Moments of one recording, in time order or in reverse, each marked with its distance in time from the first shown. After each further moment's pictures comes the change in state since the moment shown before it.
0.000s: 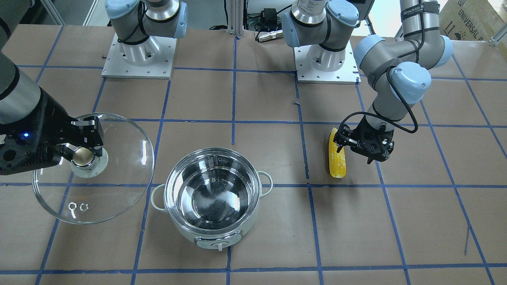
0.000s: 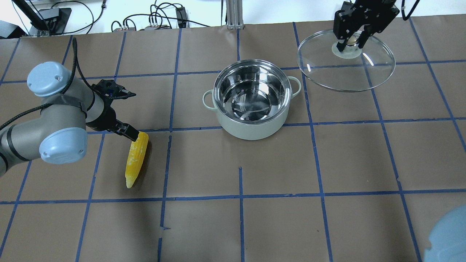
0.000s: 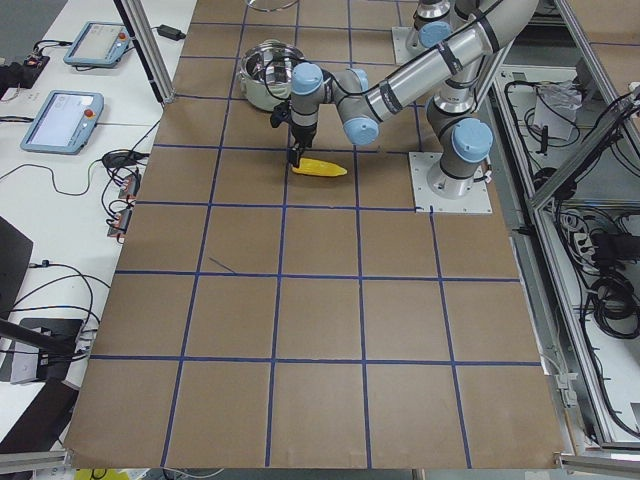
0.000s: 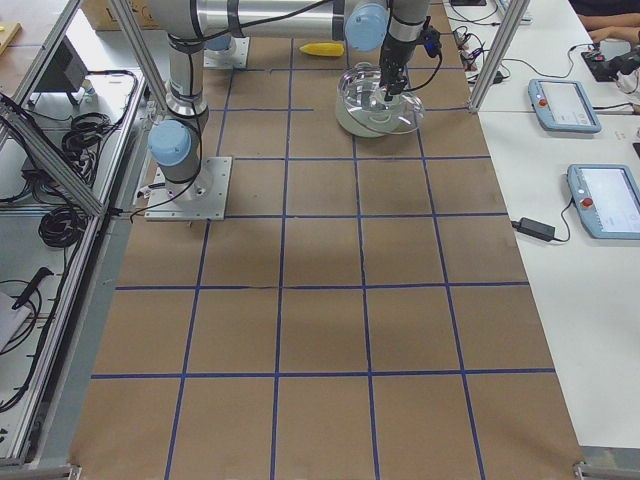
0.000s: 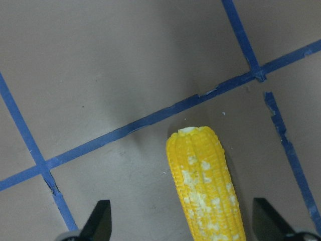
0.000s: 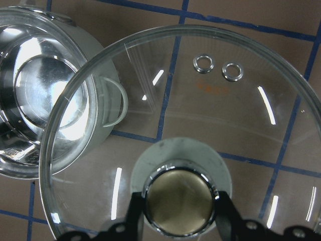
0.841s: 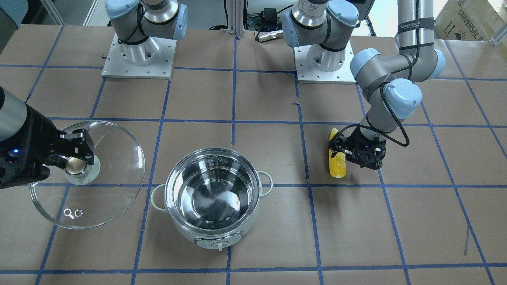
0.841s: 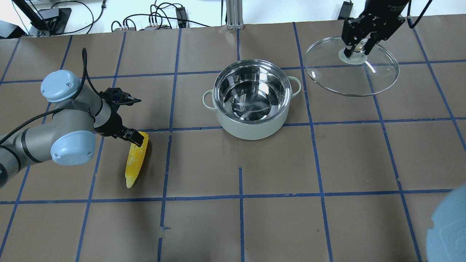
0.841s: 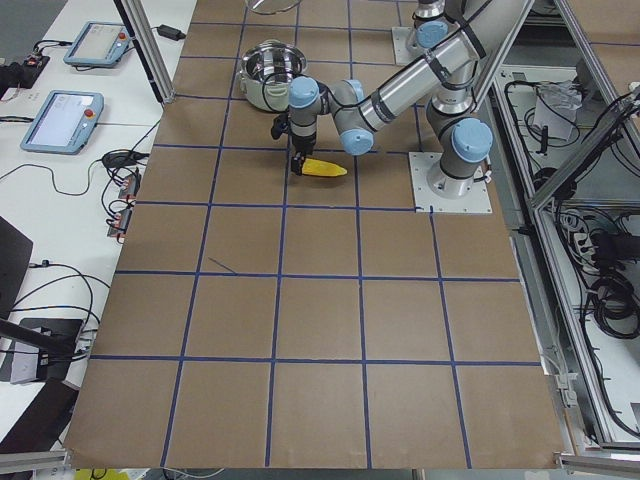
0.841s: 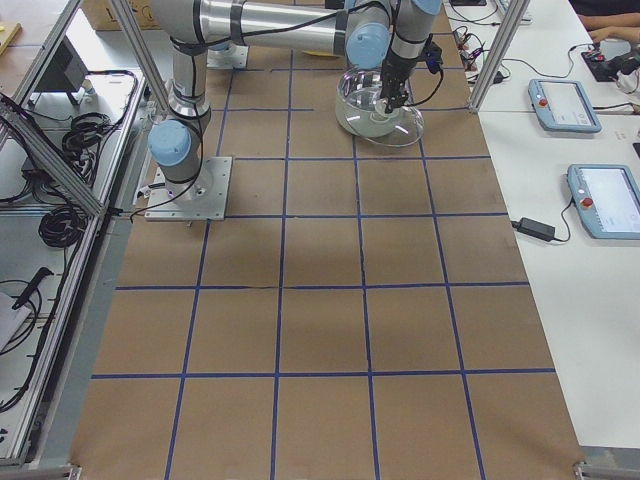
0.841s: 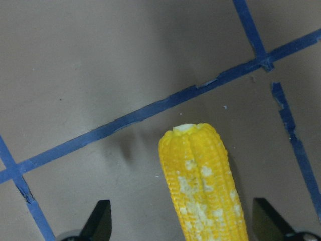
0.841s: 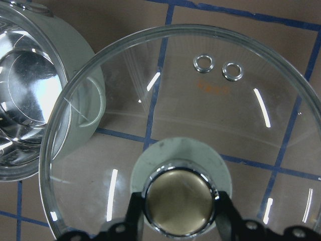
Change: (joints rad) left arm 0.000 -0.075 -0.026 0.054 -0.006 -0.087; right arm -0.056 0.033 0.035 -0.023 0.021 -0.057
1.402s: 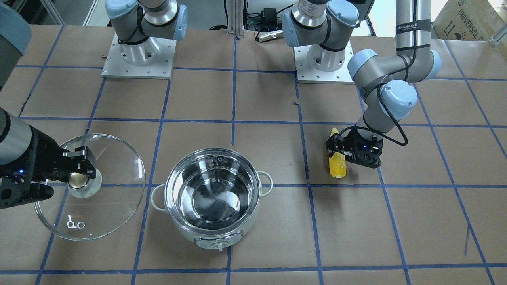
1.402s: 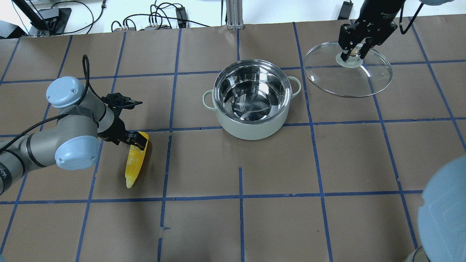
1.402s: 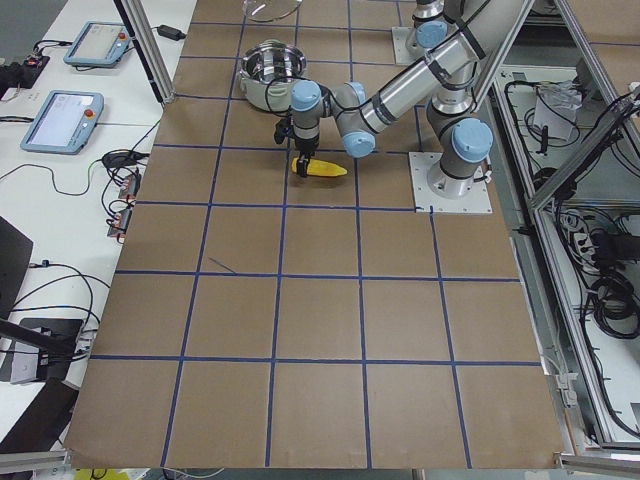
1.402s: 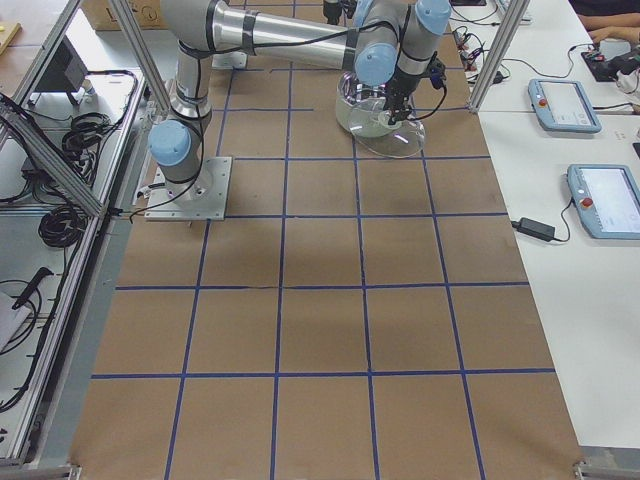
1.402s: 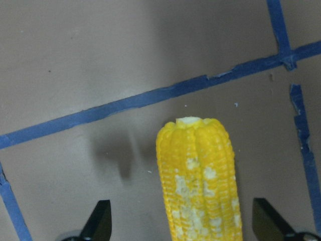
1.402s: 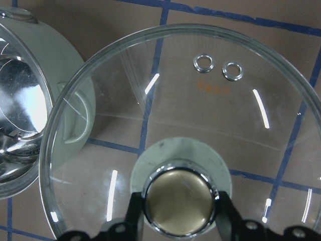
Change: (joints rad) left arm 0.000 0.001 -0.025 0.006 0.002 -0.073; right arm -0.003 0.049 0.001 -0.050 0.001 -0.001
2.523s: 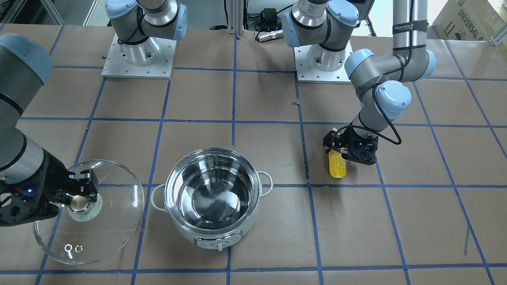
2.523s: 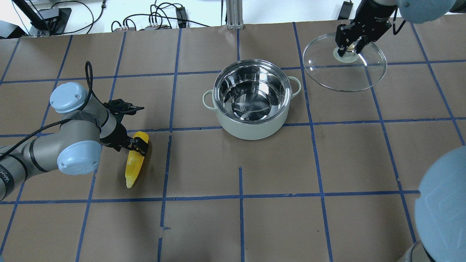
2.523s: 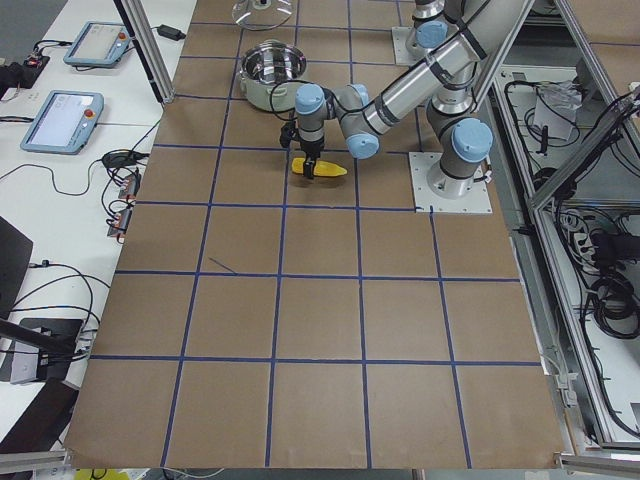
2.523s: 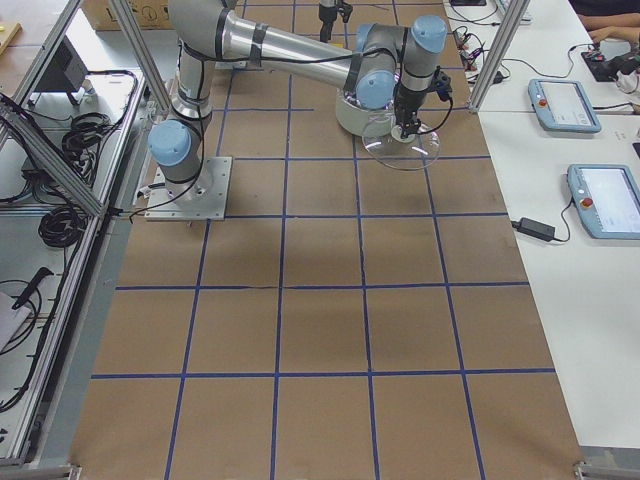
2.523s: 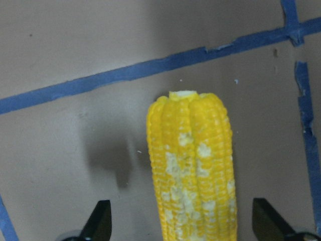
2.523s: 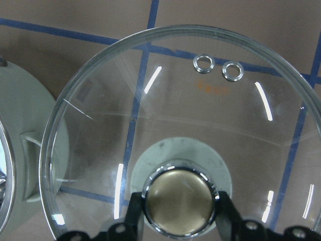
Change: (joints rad) left arm 0.000 0.003 -0.044 0.001 0.012 -0.023; right arm -0.002 0.020 0.118 -0.262 -0.002 0.005
